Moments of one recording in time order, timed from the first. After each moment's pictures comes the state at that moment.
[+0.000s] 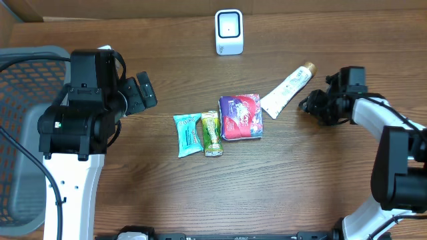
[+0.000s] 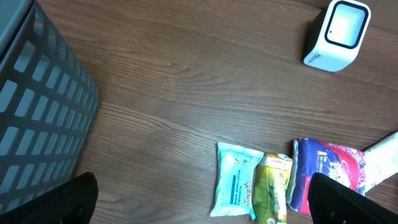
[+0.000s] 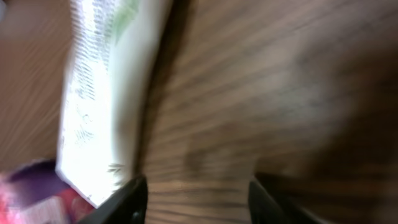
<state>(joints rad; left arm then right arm) -0.07 1.29 1.58 -1.19 -0.13 -0.36 -0.10 1.87 1.05 -0.36 -0.47 0.41</state>
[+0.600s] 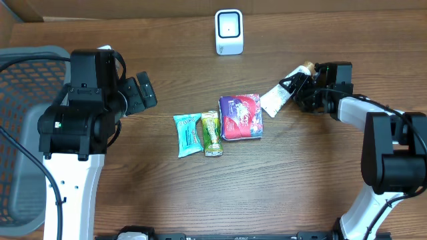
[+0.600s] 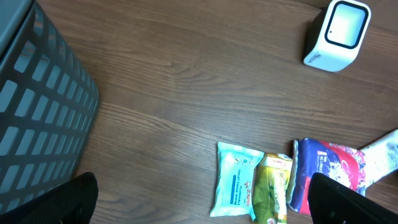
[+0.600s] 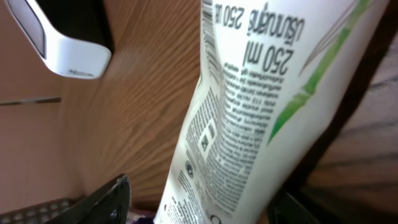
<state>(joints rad) -0.07 1.29 1.58 -1.19 -0.13 -0.36 -0.01 2.01 1.06 0.06 -0.62 0.75</state>
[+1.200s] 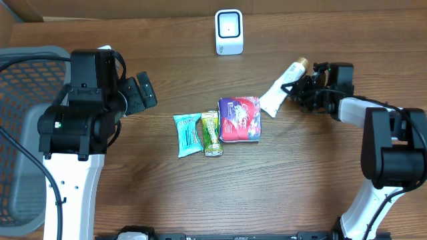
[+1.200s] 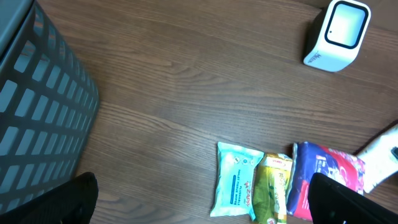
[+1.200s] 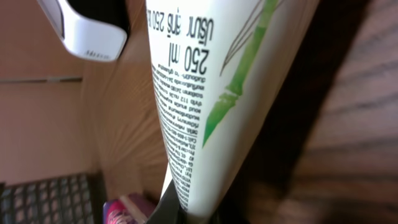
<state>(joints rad) -0.07 1.29 1.58 -1.19 -0.13 -0.36 -0.05 2.05 1.06 0.11 -0.76 0.69</state>
